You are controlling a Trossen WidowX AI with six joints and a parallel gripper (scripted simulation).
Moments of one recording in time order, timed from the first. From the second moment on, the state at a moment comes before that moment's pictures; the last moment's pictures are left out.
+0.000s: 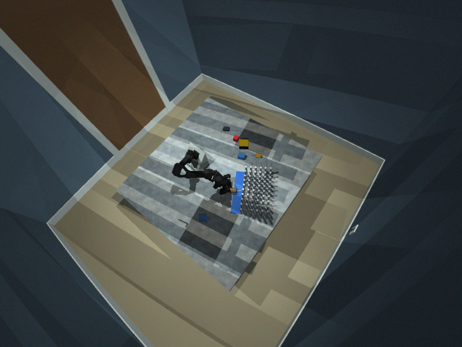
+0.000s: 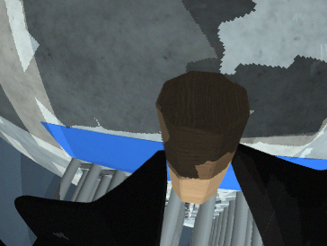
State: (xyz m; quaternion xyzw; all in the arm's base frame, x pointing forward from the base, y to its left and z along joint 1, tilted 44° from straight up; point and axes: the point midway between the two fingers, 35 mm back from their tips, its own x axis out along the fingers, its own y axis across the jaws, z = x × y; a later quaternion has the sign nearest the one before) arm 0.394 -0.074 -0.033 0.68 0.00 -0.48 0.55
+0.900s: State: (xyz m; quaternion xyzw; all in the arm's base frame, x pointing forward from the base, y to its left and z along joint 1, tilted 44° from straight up) arm 0.379 -0.081 -0.026 0.68 0.00 -0.48 0.56
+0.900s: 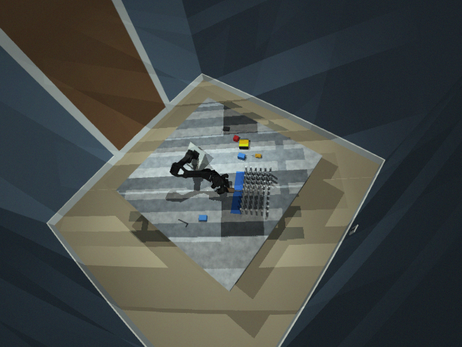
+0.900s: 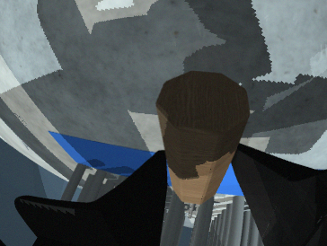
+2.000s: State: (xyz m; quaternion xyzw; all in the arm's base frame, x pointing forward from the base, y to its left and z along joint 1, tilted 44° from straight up) arm 0.360 -0.090 -0.018 0.68 0.00 -0.48 0.56
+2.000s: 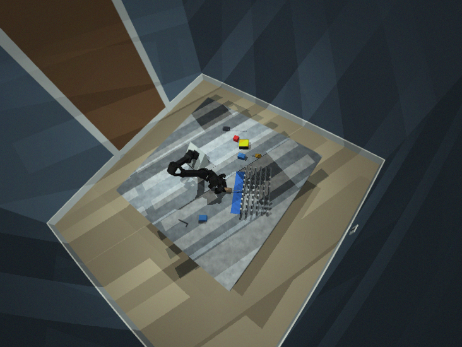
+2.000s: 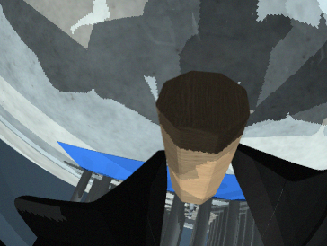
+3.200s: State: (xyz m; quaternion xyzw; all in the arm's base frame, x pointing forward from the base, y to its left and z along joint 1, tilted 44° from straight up) arm 0.341 -0.100 -0.009 0.68 0.00 -0.48 0.56
